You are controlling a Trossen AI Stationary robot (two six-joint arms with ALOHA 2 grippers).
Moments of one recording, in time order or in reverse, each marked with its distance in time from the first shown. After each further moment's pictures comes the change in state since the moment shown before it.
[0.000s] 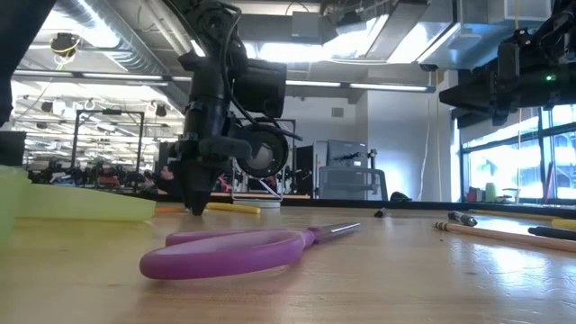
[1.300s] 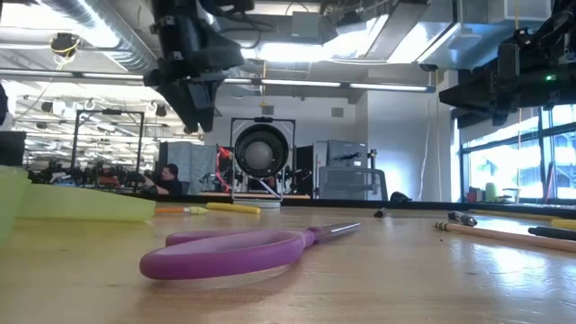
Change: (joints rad) left arm -0.138 -0.370 -0.003 -0.099 -0.332 -0.254; right arm 0.000 0.000 0.000 0.001 0.000 0.003
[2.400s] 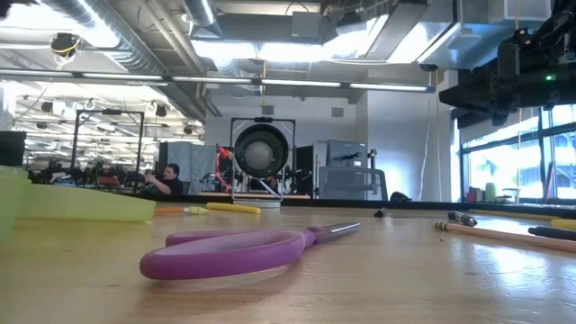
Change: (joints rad) left arm -0.820 0.131 -0.018 -0.018 0.385 -0.549; right arm 0.000 0.000 0.000 0.000 0.000 0.004
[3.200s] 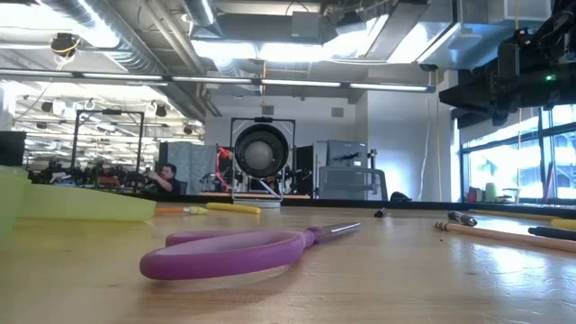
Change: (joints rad) left arm -0.032 0.029 -0.073 0.198 0.052 -0.002; right arm 0.000 0.000 0.000 0.000 0.000 0.000
